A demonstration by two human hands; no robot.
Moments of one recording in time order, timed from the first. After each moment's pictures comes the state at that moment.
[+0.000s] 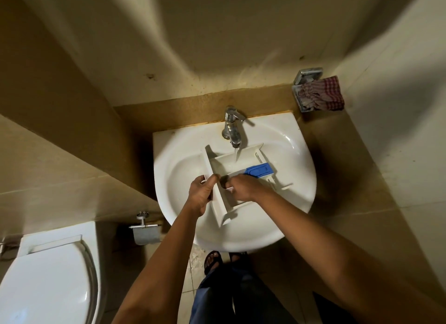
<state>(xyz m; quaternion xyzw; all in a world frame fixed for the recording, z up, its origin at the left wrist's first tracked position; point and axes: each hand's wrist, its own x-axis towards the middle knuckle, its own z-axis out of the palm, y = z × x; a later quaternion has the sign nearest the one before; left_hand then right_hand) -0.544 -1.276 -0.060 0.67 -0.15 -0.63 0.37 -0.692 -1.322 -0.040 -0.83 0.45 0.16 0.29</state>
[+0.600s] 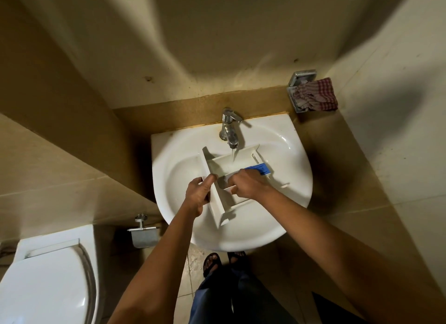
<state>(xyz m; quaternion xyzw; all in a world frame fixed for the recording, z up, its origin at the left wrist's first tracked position) -0.543 -1.273 -0.039 0.69 -0.17 -0.62 0.33 -0.702 -1.324 -0.020 -0.85 0.46 0.15 0.19</state>
